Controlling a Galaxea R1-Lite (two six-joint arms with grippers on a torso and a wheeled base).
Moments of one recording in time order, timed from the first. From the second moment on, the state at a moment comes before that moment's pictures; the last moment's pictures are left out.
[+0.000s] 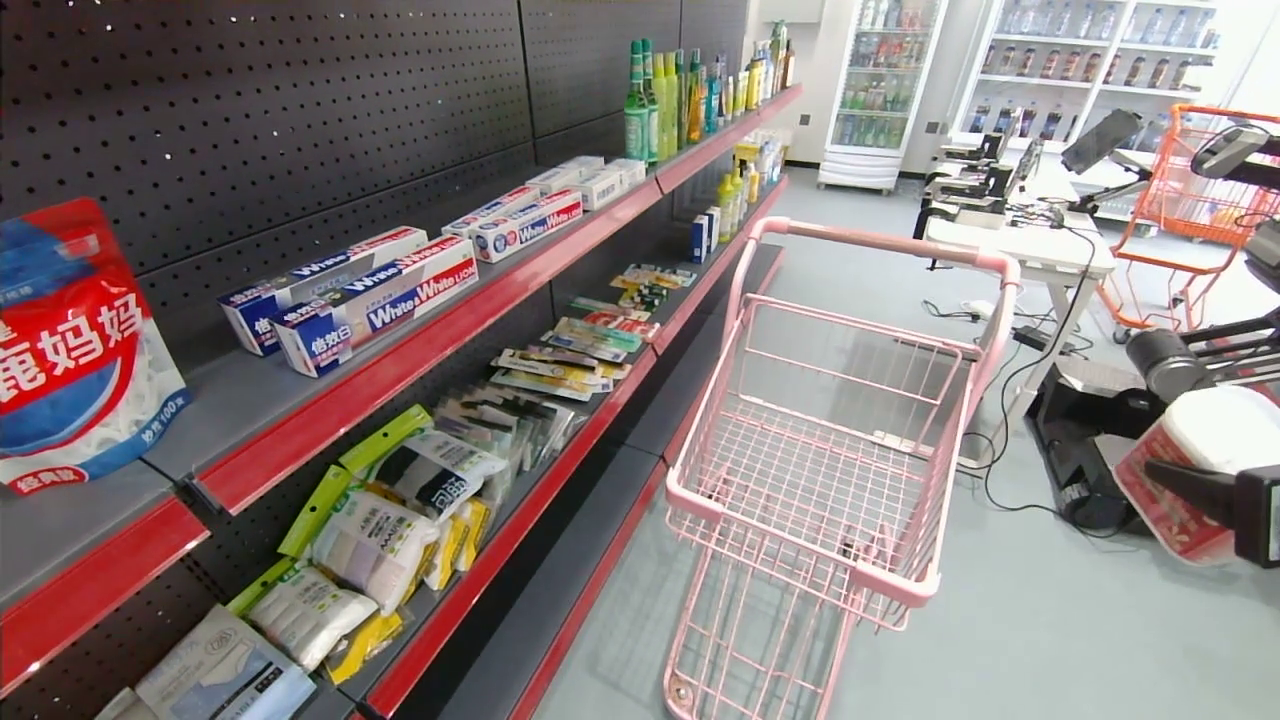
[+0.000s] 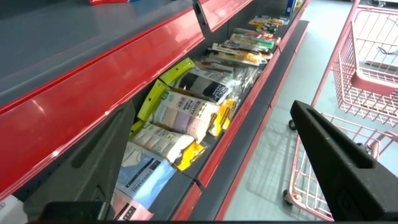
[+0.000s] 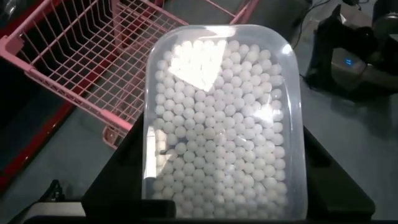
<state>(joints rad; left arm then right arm) 0.00 0.00 0.00 0.00 0.05 0.01 0.02 1.08 -0.60 -0.05 -0.12 -0.16</state>
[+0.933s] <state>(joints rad) 0.00 0.00 0.00 0.00 0.05 0.01 0.01 1.02 -0.58 -0.06 -0.12 -0.23</state>
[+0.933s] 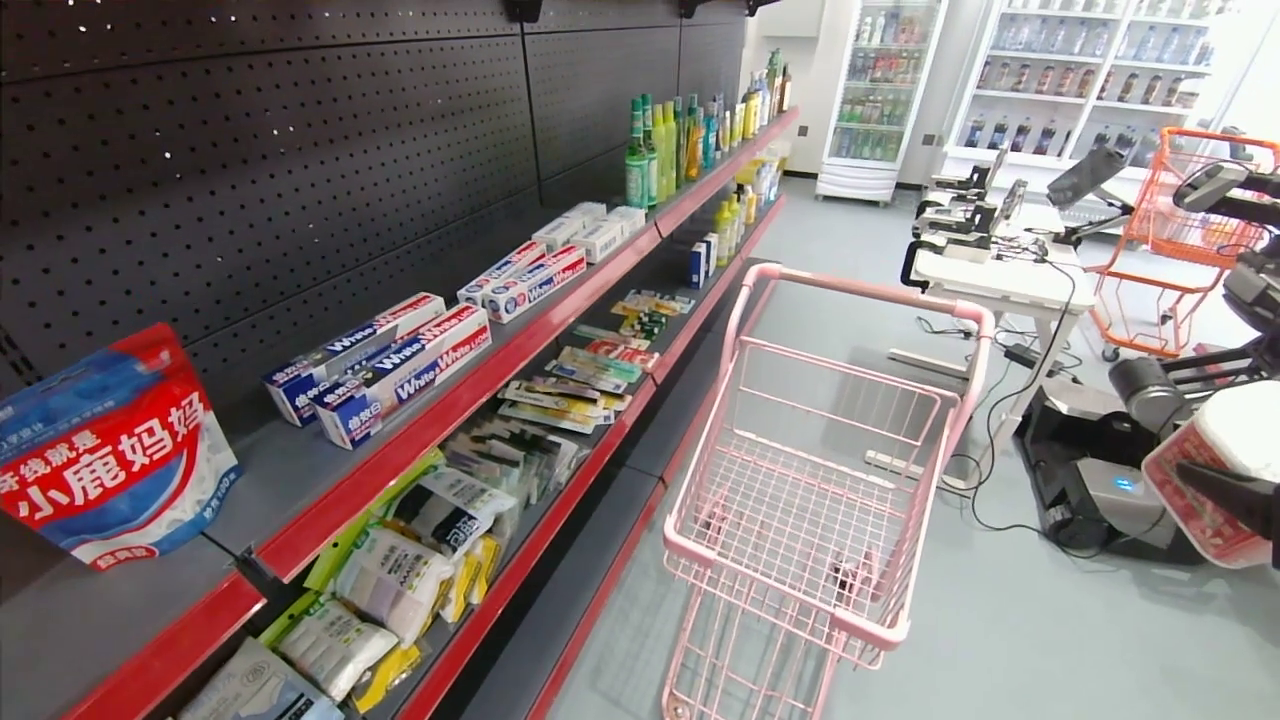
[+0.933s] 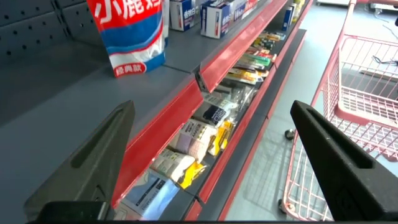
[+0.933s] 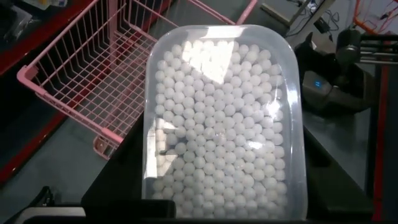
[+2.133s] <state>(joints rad) 0.00 0.00 0.00 0.00 0.05 0.01 0.02 1.05 -0.58 -0.07 -0.12 -0.28</state>
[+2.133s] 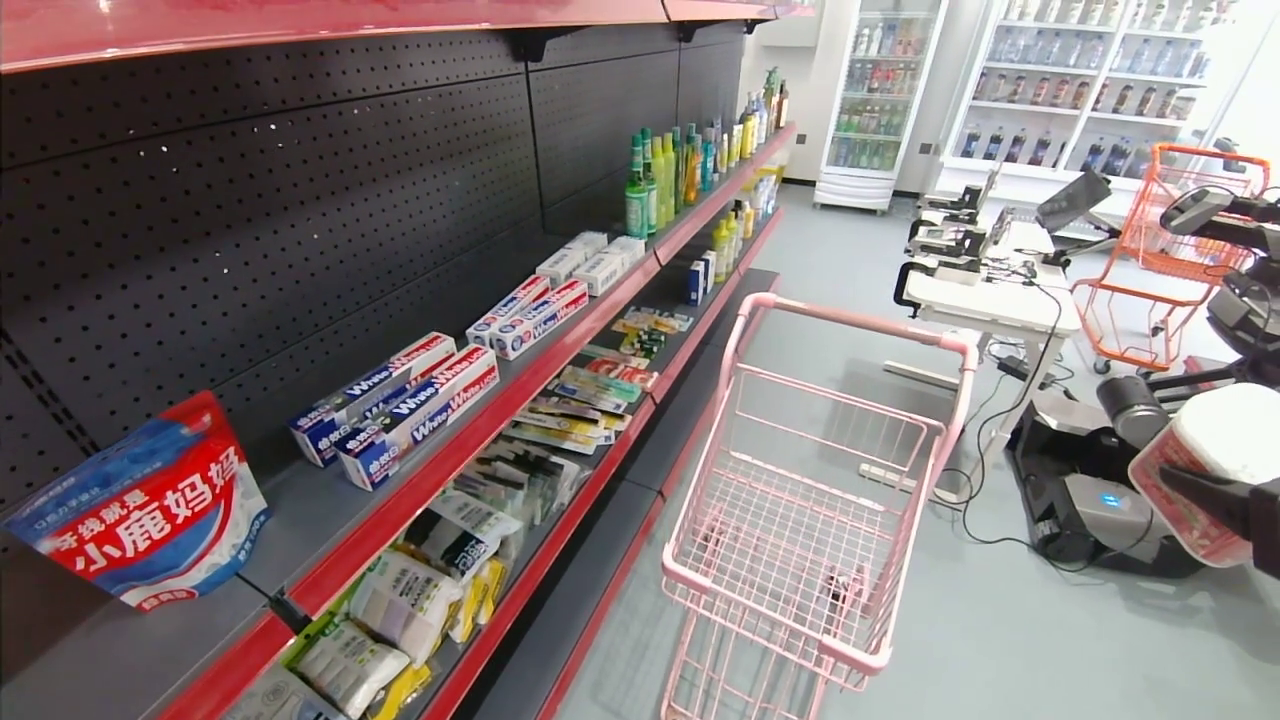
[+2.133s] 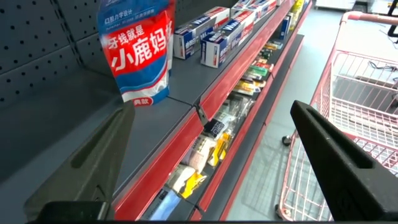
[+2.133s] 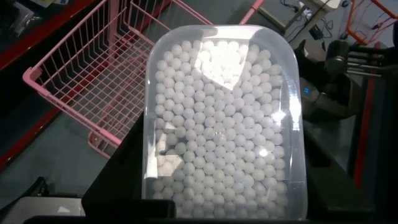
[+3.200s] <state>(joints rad) 0.00 0.00 0.00 0.00 0.05 0.01 0.01 1.08 -0.58 -0.07 -0.12 -0.27</state>
